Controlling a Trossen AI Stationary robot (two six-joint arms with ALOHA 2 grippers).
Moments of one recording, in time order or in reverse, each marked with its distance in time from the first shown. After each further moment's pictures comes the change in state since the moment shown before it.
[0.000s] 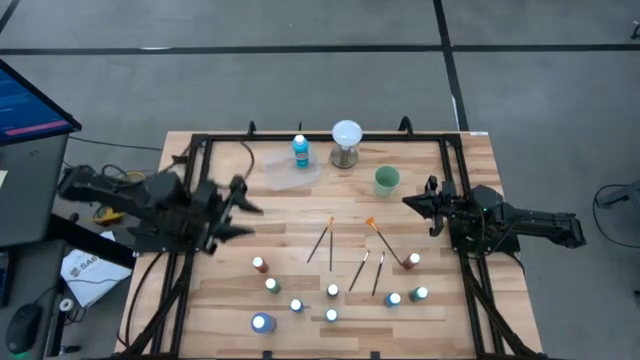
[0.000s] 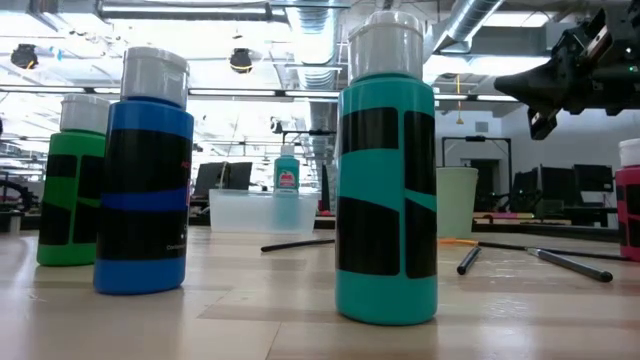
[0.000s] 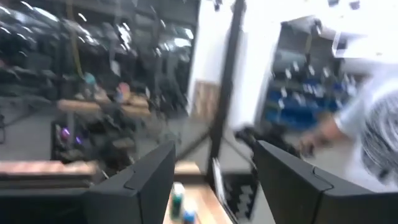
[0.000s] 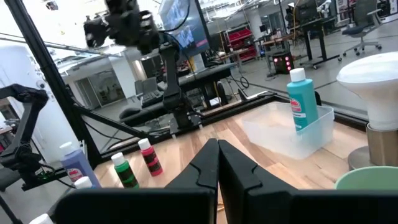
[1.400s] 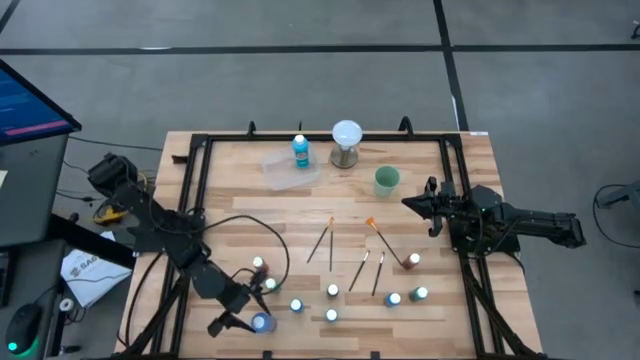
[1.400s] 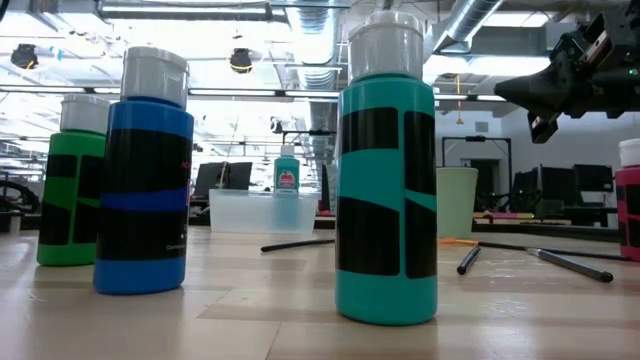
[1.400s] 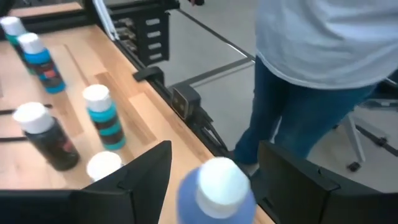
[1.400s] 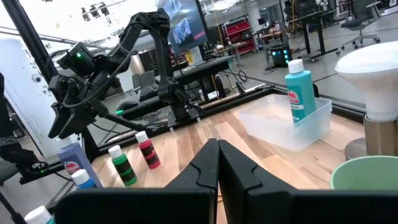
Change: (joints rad) left arm -0.518 0.546 0.000 -0.050 -0.096 0.028; right arm 0.000 0.000 0.000 -0.032 0.000 0.000
